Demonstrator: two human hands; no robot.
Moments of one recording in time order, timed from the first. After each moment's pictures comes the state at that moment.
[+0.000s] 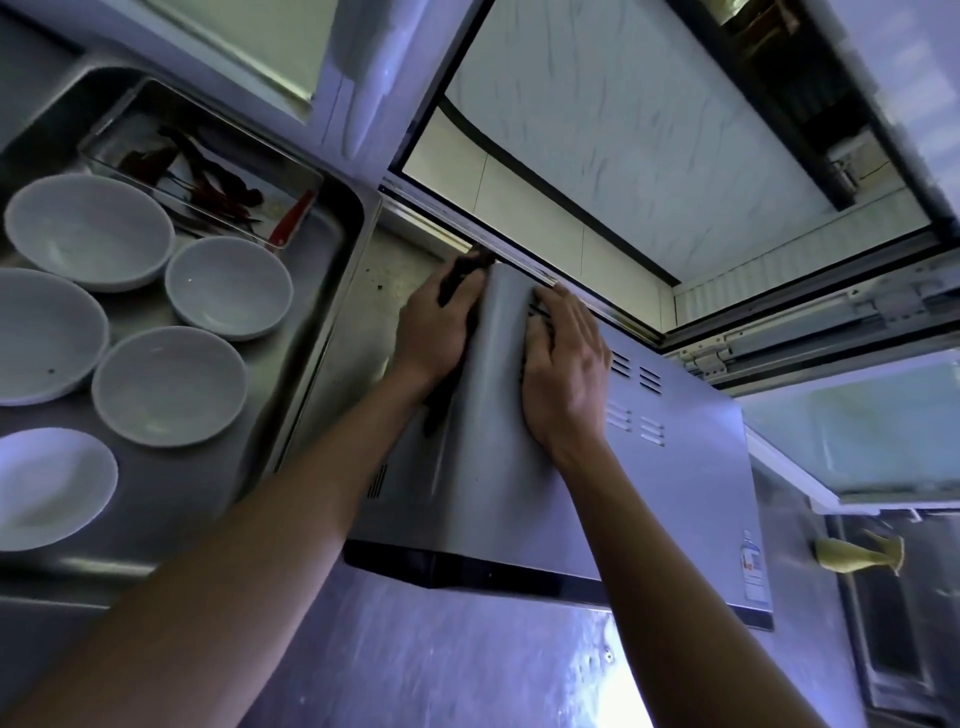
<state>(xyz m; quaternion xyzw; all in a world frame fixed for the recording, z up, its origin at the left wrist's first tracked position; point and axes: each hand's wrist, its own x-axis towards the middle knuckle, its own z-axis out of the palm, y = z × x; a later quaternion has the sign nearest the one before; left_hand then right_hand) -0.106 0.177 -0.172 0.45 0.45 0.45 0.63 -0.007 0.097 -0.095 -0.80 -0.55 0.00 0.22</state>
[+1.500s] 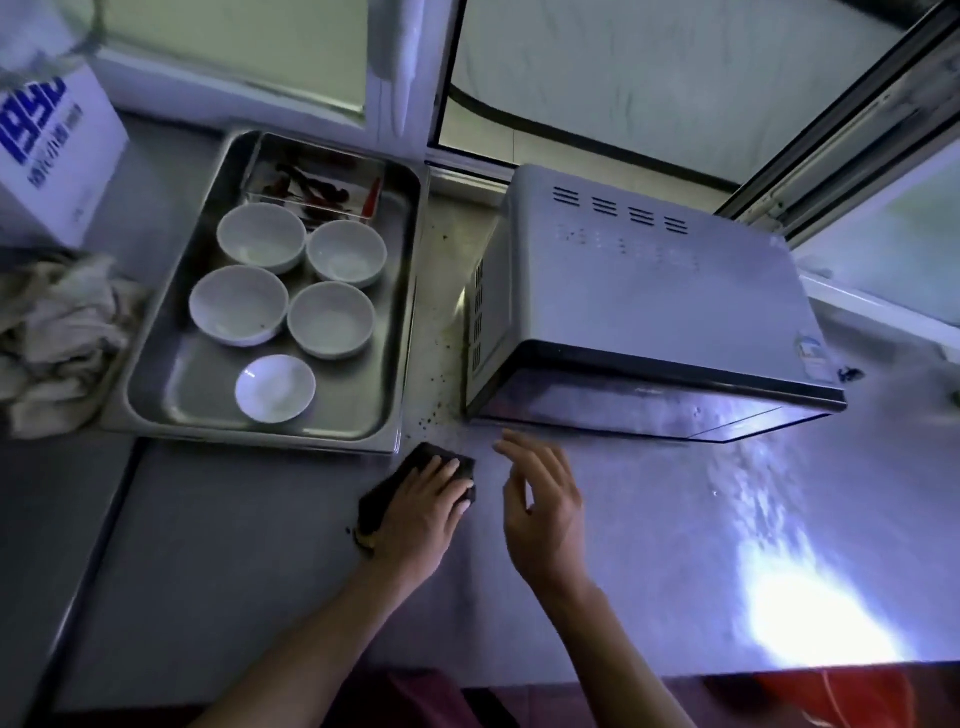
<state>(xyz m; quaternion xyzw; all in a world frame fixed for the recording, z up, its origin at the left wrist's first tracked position) -0.309 -0.117 -0.303 0.87 0.37 0.16 0.27 -0.179 -0.179 -0.163 -0.74 -0.58 0.03 0.35</state>
